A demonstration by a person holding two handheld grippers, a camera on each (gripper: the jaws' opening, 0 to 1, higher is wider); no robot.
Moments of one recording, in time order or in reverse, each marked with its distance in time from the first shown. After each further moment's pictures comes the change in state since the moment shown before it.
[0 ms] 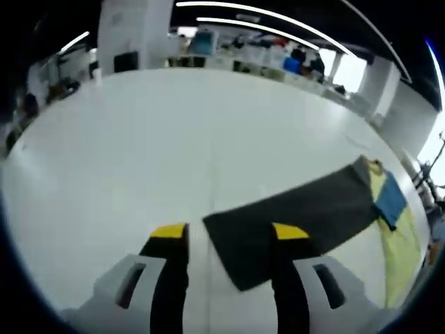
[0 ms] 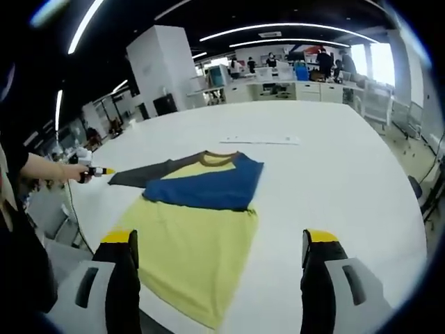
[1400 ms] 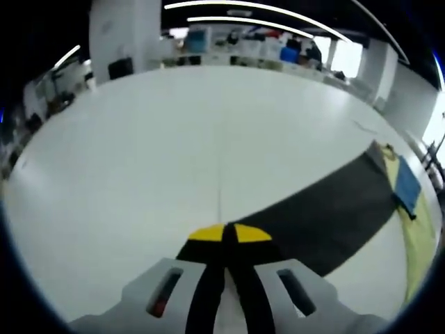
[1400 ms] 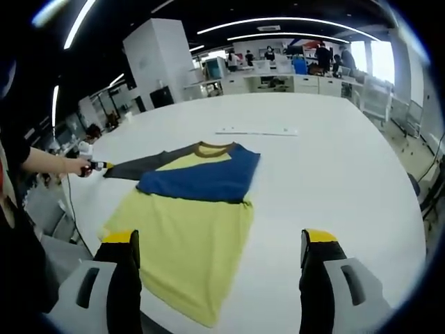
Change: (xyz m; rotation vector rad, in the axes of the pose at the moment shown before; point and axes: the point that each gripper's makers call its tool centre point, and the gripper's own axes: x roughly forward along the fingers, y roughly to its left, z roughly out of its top) left arm 0.025 0.000 0.000 0.079 0.016 0.026; right arm 0.010 -0.007 -0.010 -0.004 0.044 -0.014
